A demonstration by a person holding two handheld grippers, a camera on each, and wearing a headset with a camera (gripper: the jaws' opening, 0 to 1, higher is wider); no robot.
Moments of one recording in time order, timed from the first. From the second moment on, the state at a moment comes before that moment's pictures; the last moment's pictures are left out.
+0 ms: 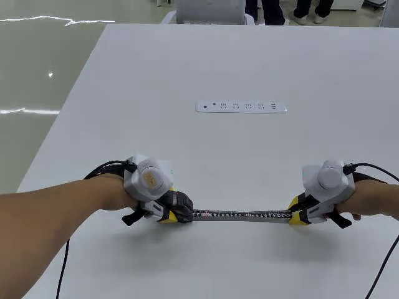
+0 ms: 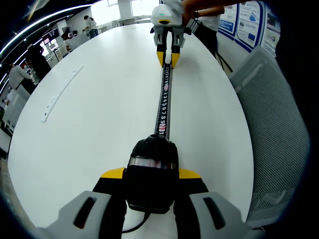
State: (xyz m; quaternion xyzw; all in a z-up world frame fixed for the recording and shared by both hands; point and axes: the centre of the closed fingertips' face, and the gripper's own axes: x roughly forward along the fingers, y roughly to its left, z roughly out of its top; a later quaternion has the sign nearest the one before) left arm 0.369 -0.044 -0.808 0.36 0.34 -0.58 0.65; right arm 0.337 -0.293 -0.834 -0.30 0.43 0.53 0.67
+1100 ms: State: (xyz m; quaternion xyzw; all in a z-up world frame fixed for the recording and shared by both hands) left arm 0.368 -0.044 -0.810 0.36 0.33 -0.59 0.65; right arm 0.337 -0.287 -0.835 -0.30 0.43 0.53 0.67
